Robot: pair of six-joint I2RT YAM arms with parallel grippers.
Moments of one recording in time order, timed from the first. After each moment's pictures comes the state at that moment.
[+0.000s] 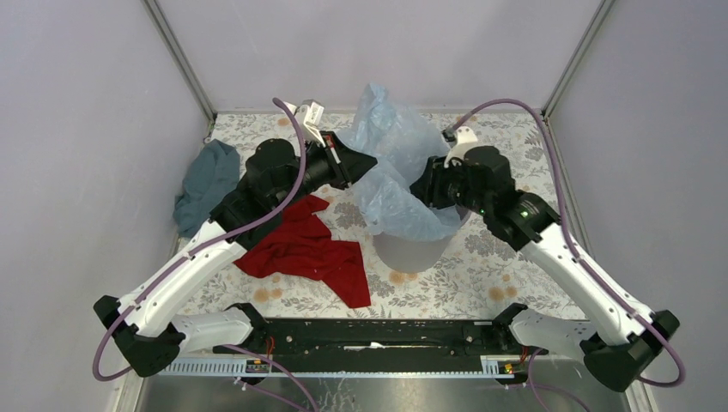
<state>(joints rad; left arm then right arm) -0.77 1.11 1.28 -0.22 0.09 -0.66 0.63 1.06 1.20 -0.55 -0.05 0.40</state>
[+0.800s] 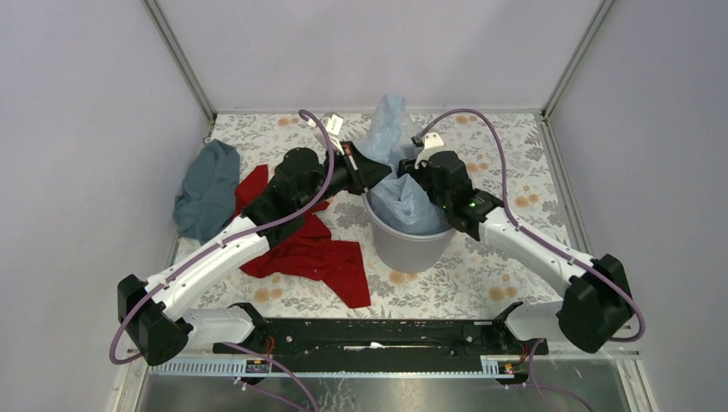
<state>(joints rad) -0.77 1.20 1.13 0.01 0.14 -0.73 0.63 1.30 0.99 -0.15 0.00 0.34</state>
